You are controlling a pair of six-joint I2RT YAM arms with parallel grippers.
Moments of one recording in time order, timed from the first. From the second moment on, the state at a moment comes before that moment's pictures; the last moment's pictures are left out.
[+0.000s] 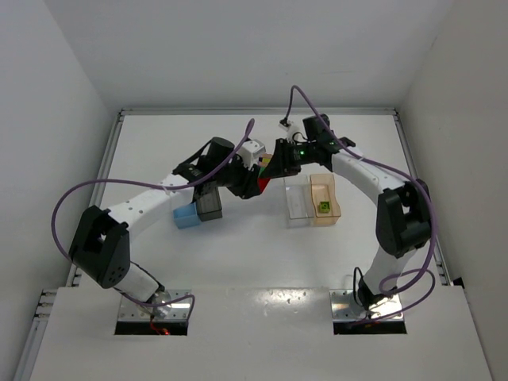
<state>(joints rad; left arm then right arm) -0.59 1.50 1.12 -0.27 0.37 -0.02 0.37 1.76 1.31 -0.34 -0.77 0.35</state>
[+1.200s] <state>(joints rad) -0.36 1.53 1.07 -0.04 1.20 -0.24 0.32 1.68 1.23 -0.35 -1.21 0.12</state>
